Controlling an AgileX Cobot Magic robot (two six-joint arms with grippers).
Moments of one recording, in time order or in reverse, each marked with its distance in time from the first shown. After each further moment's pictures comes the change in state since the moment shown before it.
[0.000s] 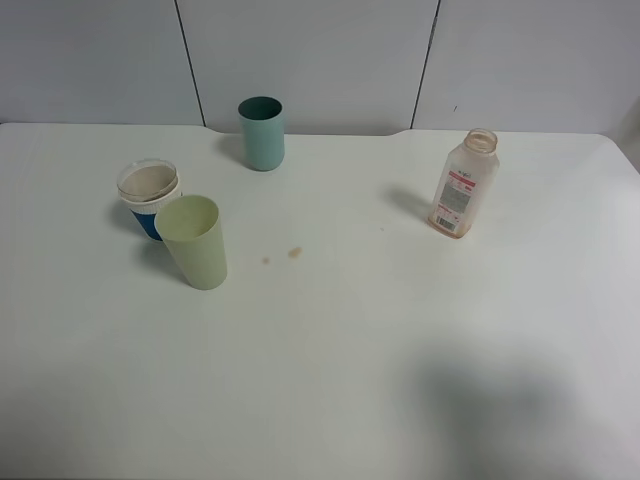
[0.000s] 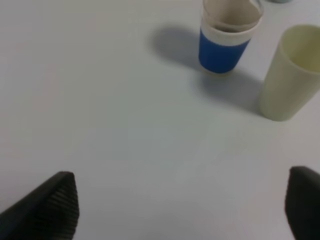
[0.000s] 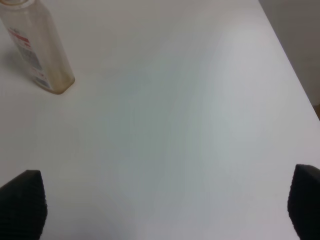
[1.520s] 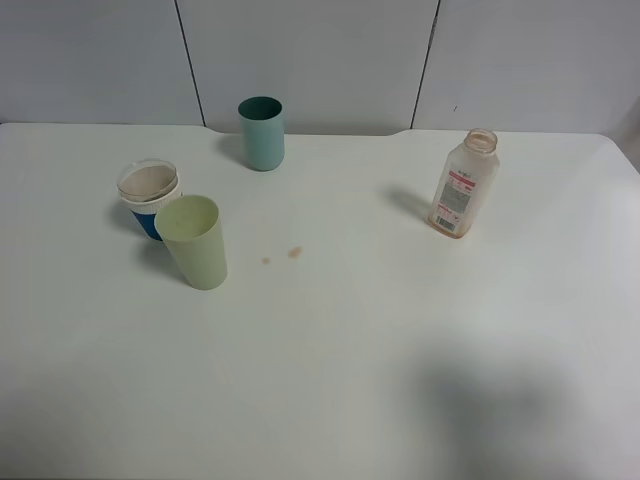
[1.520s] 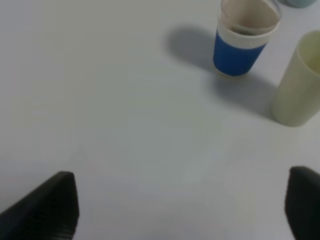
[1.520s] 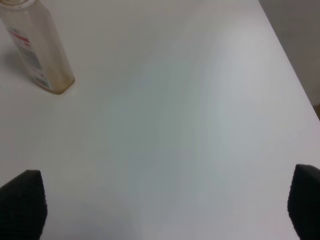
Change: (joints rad) left arm 0.046 0.000 0.000 0.000 -0.001 0.000; right arm 0.000 0.000 0.000 0.000 0.000 0.000
